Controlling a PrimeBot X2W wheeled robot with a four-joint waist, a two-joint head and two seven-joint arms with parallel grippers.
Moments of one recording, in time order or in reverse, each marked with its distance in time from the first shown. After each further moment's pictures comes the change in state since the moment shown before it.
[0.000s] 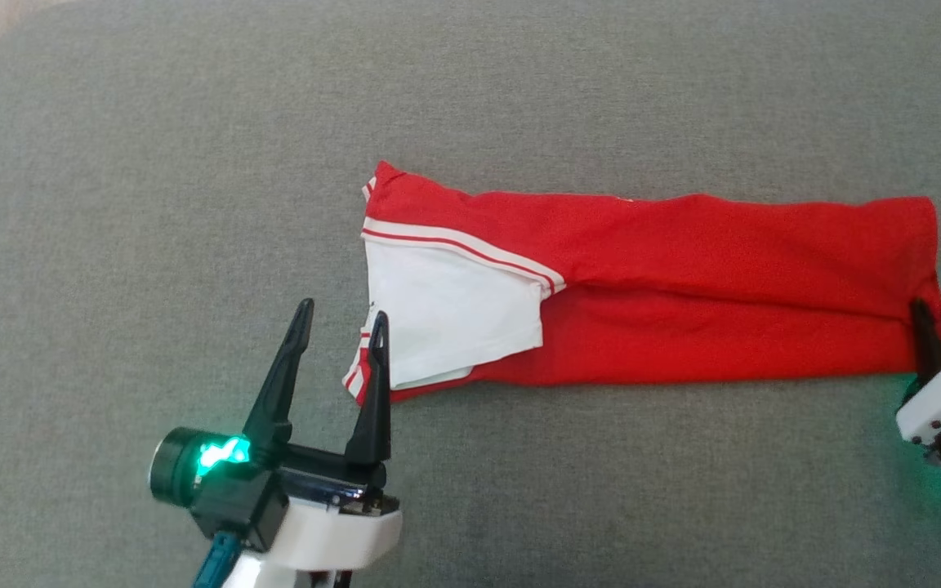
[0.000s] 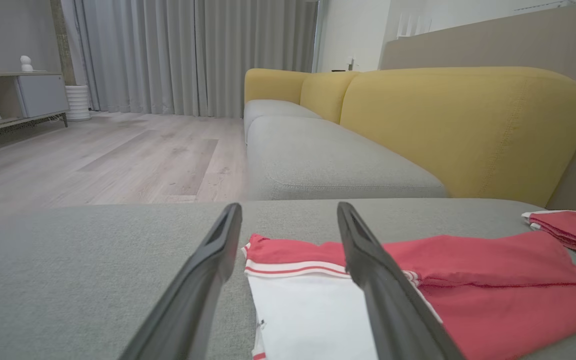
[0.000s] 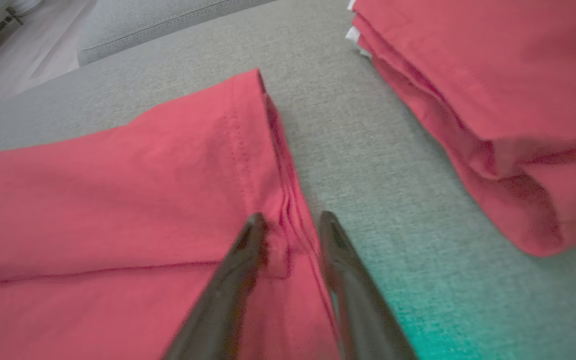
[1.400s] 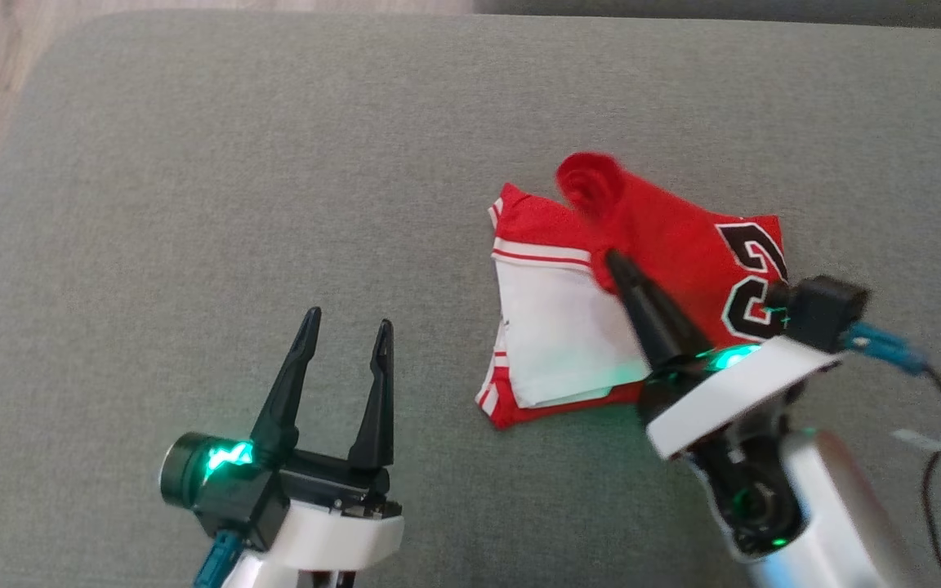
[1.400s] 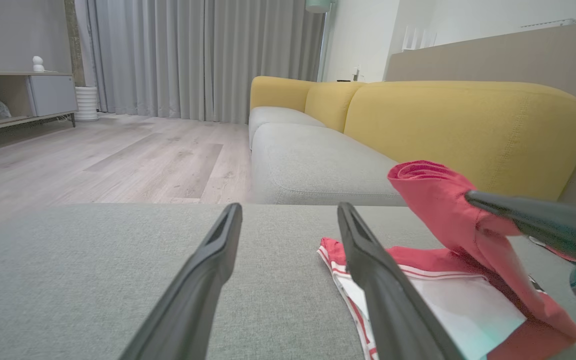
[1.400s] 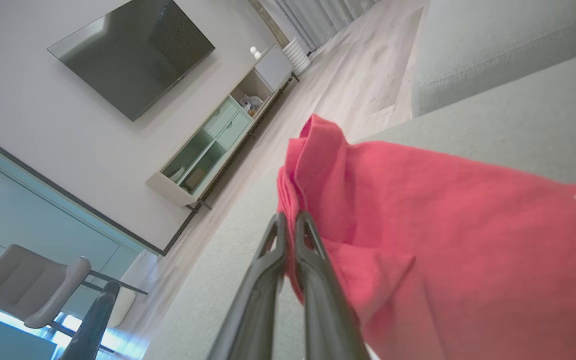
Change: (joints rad) left arm 0.039 -0.121 0.129 0.058 0.093 -0.165 -0.003; right arm 0.075 0.245 0.415 -0.556 0.270 0.000 0.094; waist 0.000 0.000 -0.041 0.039
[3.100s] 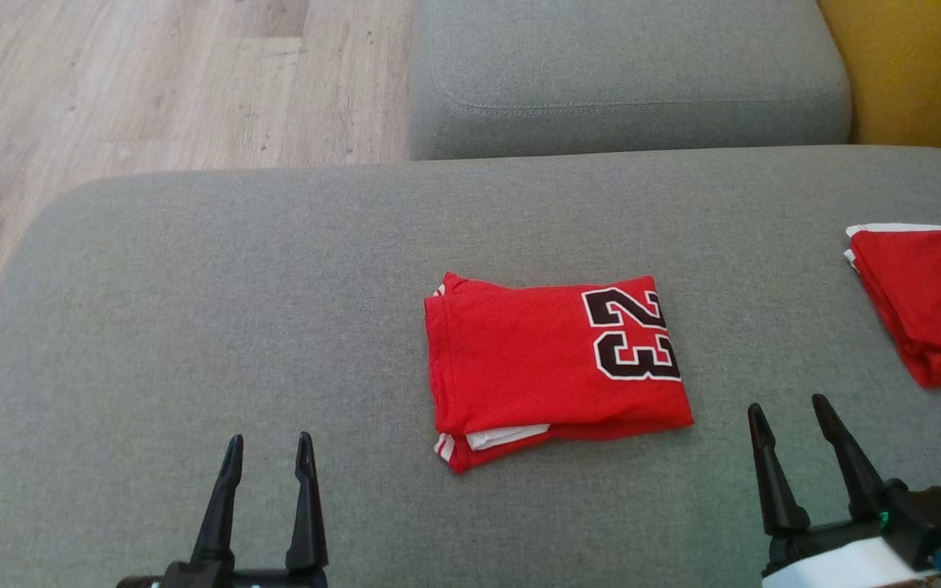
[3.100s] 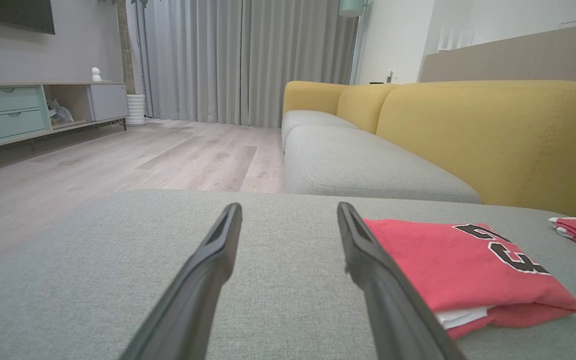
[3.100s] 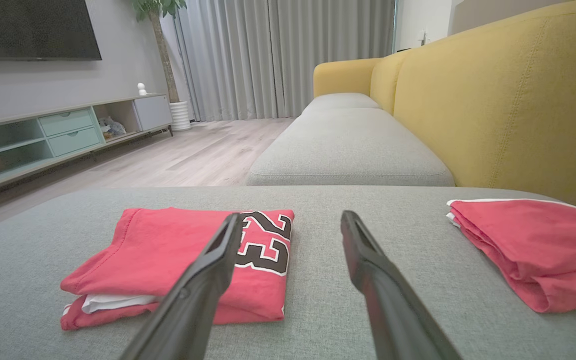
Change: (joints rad) left arm 0.226 -0.001 0.127 0.048 0.000 0.077 0.000; right arm 0.353 -0.063 -0.221 0.108 -0.556 0.000 -0.452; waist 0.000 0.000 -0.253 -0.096
